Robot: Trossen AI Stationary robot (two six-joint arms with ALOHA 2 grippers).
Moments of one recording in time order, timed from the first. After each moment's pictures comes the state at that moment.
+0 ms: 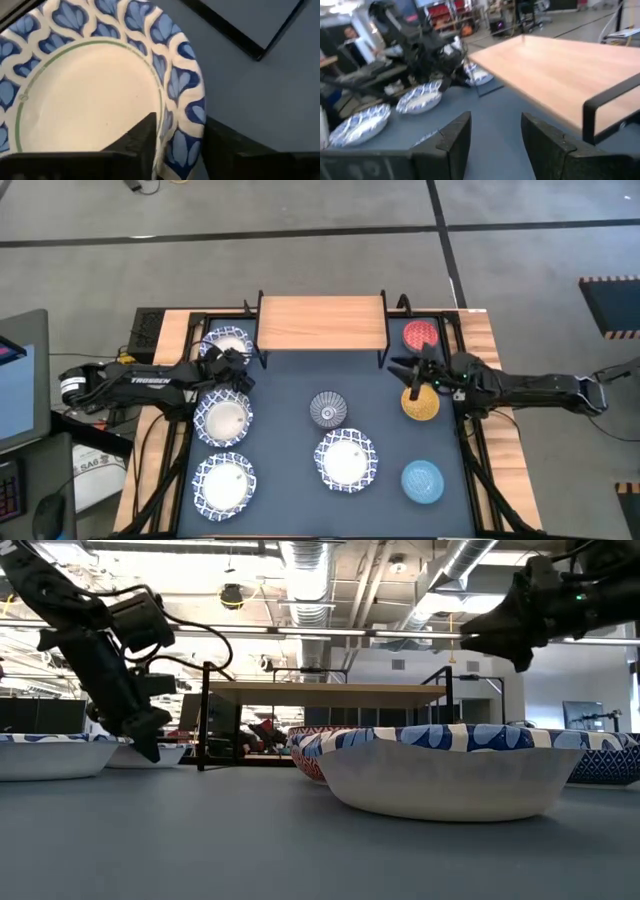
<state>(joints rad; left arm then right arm) 0.42 1.06 0.28 -0.16 -0.48 -0.27 -0.22 0.55 0.22 0.24 0.13 0.30</state>
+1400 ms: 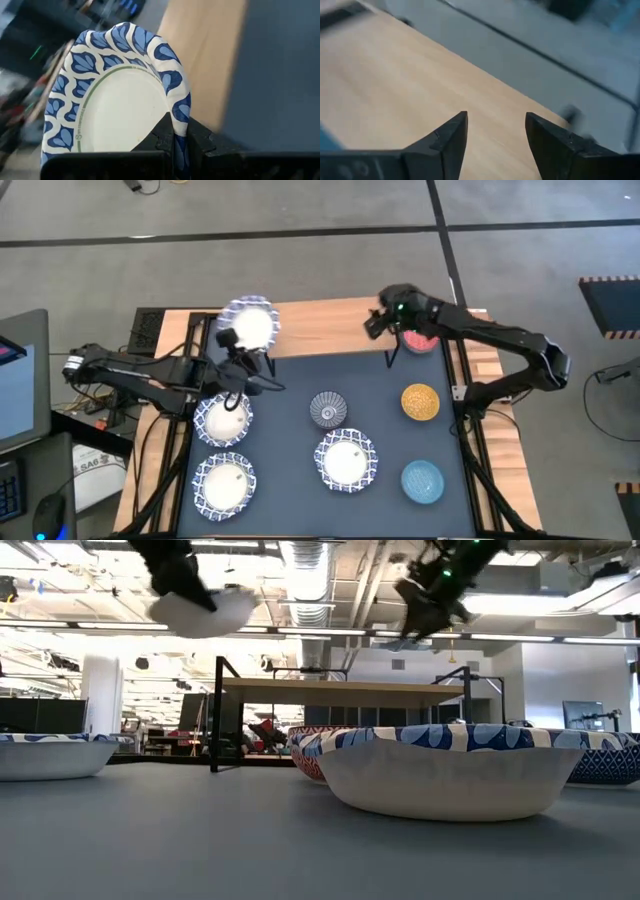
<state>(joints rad) -0.11 1.07 0.95 -0.52 -0.90 0.24 -0.50 1.30 1.18 -0.55 0.40 0.20</state>
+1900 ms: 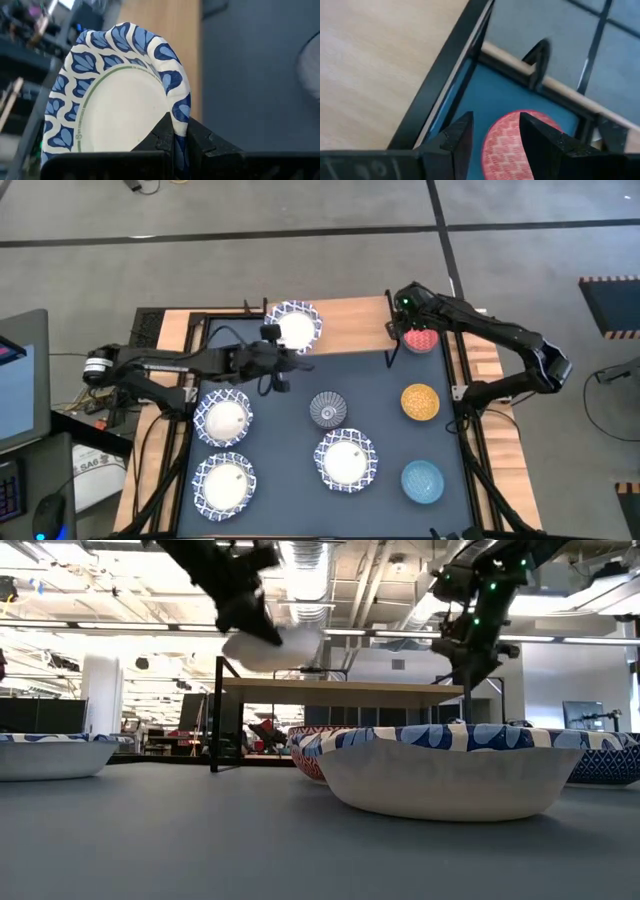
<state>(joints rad) 0.13 1.34 0.95 -0.18 -0.53 0.49 -0.71 1.32 1.04 -0.72 0.34 0.26</state>
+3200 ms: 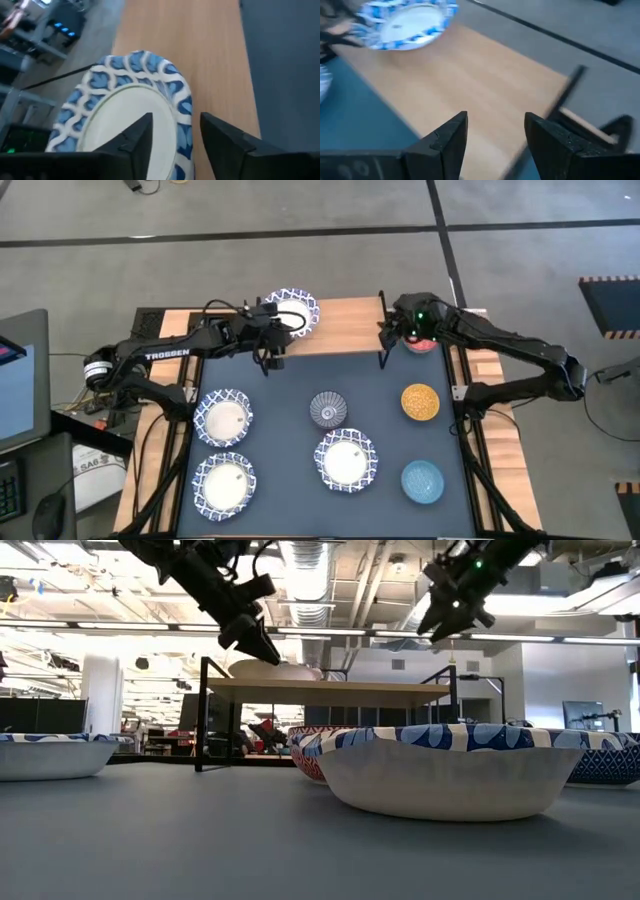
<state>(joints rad) 0.41 1.31 0.95 -0.15 -0.22 0.57 -0.43 1.13 1.04 -0.51 0.24 0.28</state>
